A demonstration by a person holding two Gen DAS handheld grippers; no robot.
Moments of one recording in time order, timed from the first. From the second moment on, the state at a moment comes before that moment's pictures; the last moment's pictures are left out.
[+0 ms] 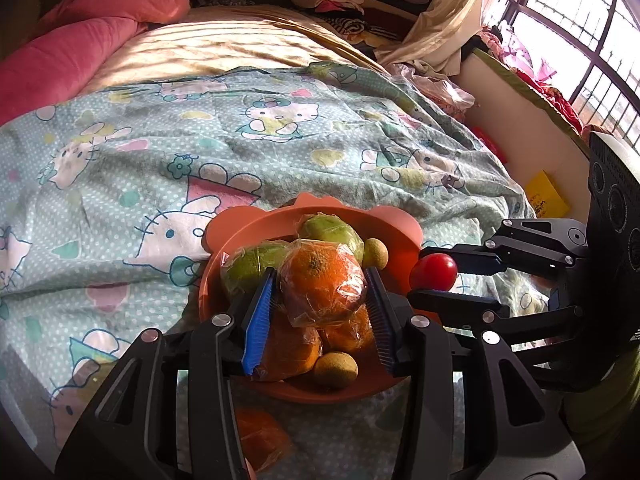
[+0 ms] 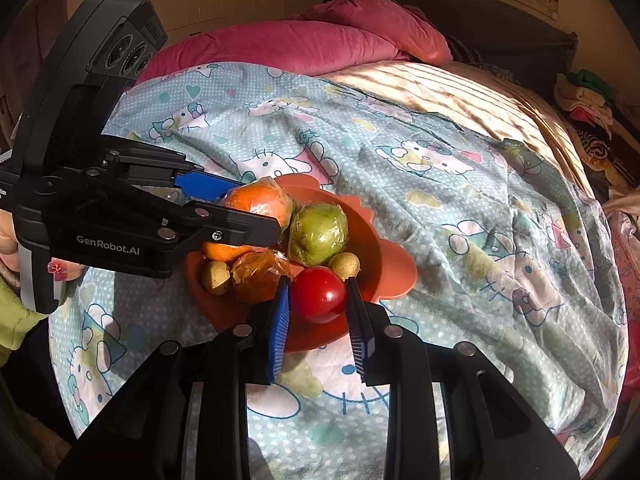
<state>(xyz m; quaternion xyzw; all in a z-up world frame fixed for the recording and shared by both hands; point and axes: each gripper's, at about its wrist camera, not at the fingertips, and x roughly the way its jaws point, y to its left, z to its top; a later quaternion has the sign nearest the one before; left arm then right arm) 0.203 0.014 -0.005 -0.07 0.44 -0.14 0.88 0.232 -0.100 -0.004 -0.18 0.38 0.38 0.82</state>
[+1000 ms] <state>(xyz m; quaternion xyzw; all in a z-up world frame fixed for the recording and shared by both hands) 0.202 0.014 -0.002 -0.08 0.44 -0.14 0.88 0.237 -0.089 -0.016 -0.21 0.39 0.39 0.81</state>
